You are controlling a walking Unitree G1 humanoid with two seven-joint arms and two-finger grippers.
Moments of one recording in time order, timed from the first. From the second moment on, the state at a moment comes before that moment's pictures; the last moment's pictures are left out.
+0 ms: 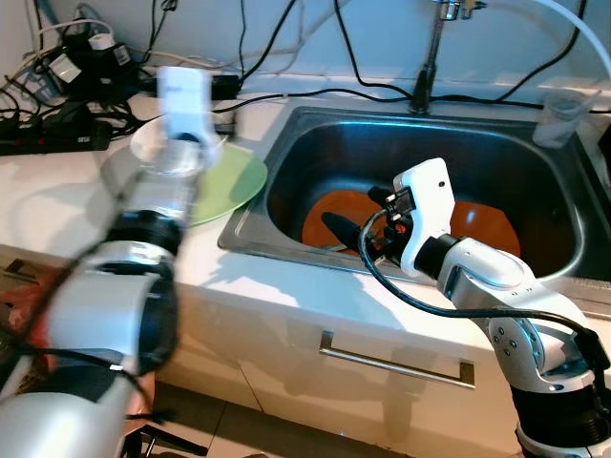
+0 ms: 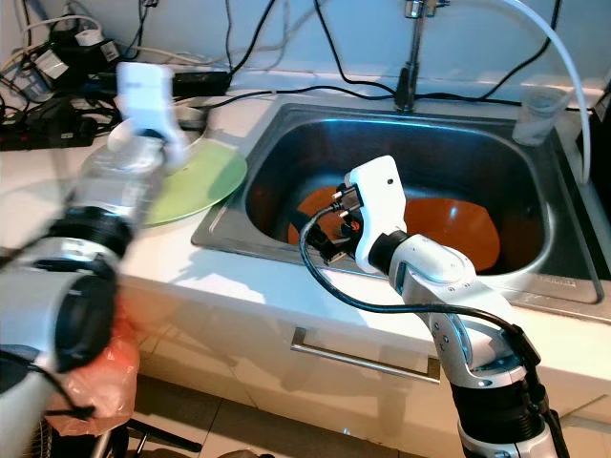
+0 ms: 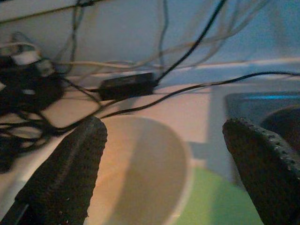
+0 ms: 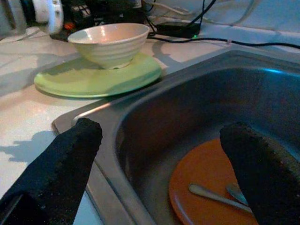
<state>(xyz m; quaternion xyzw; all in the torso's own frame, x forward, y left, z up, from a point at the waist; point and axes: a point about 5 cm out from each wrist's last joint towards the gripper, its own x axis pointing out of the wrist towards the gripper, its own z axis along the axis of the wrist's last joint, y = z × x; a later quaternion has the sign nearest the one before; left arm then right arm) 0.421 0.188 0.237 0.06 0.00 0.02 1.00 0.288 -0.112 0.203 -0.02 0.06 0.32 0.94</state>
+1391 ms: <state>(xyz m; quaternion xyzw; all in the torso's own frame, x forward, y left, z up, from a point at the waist) 0.410 0.220 0.199 0.22 0.15 -0.05 0.96 0.247 -0.096 0.212 0.04 0.03 0.43 0.90</state>
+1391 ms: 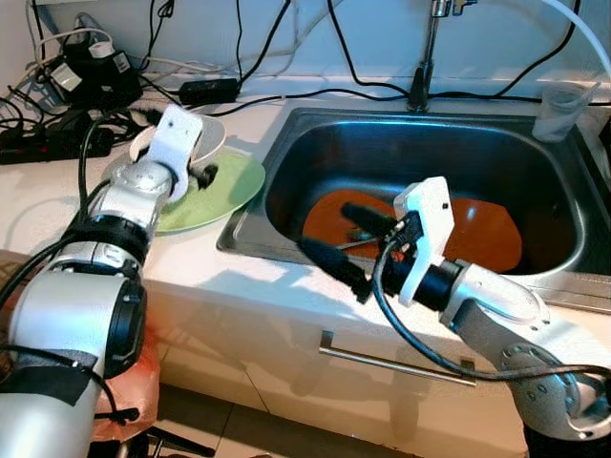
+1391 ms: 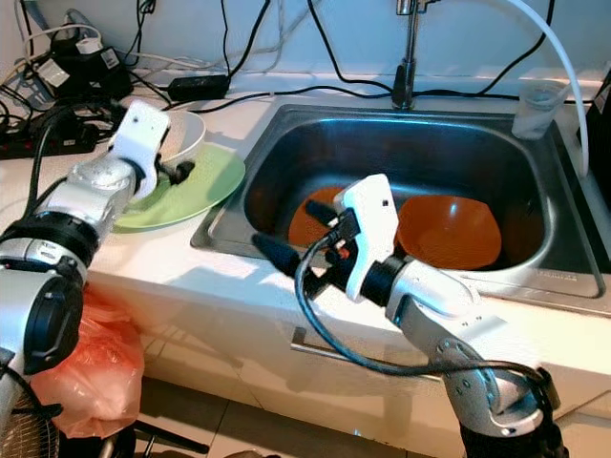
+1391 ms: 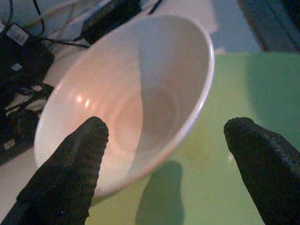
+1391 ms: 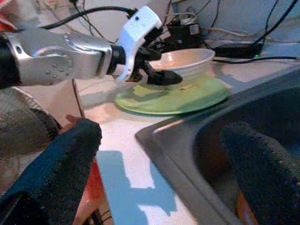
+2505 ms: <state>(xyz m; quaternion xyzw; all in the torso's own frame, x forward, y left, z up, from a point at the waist) 0.401 0.224 0.172 0.25 0.20 -0.08 0.94 0.243 -0.100 0.207 0.03 0.05 0.42 0.90</state>
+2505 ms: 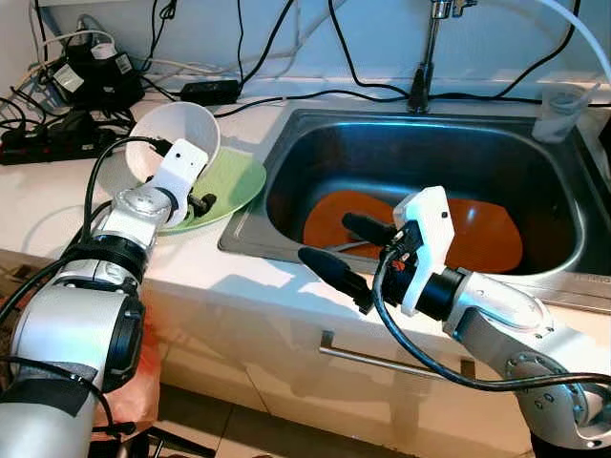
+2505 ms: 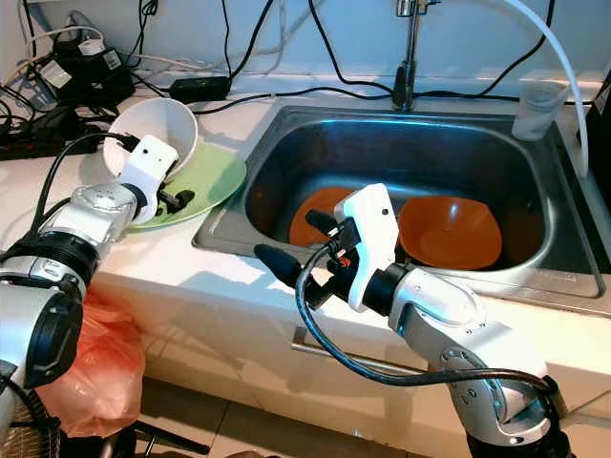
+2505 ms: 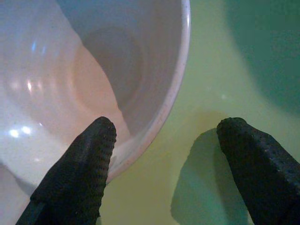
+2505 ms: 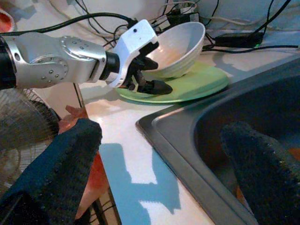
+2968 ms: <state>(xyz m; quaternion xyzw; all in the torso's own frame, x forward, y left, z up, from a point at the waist) 0.400 0.226 0.174 0.25 0.19 -0.08 0.94 0.242 -0.099 0.206 0.03 0.06 0.42 0.90</state>
